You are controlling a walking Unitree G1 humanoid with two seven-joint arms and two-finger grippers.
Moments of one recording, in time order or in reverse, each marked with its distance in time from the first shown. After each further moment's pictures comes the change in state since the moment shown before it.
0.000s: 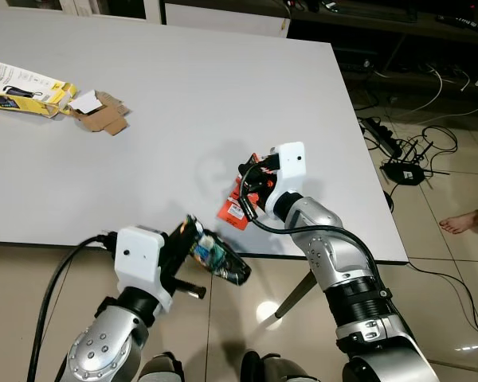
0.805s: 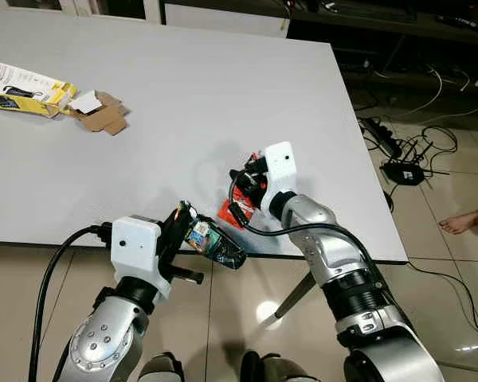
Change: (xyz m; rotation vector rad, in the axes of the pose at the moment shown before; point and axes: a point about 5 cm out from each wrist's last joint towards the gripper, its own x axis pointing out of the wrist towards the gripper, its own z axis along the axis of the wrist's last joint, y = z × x) left arm 0.006 0.003 0.006 0.010 -0.047 0.041; right arm 0.007 0.003 -0.001 -0.118 0.045 -0.002
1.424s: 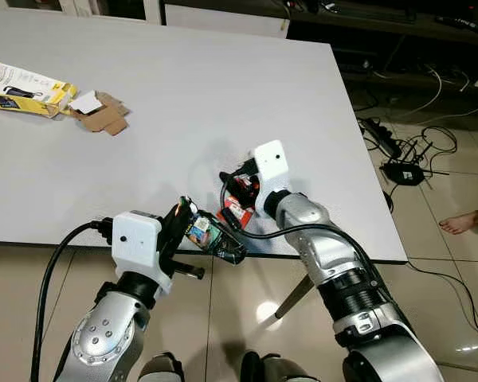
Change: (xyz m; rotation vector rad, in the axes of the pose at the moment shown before) left arm 0.005 0.002 0.000 0.002 -0.011 0.003; right arm 0.004 0.009 0.003 -0.102 0.012 0.001
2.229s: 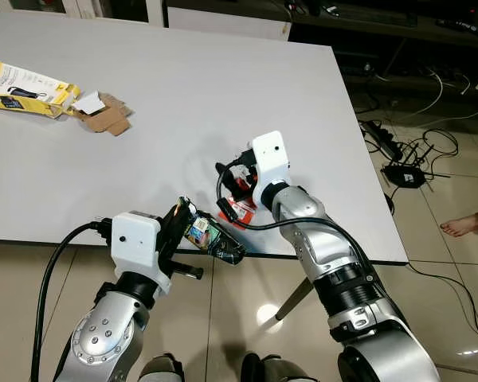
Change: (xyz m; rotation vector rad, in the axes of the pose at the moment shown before) left arm 0.000 0.000 -0.001 -0.003 0.002 0.002; right arm 0.004 -0.002 0.012 -0.006 -0.034 -0.090
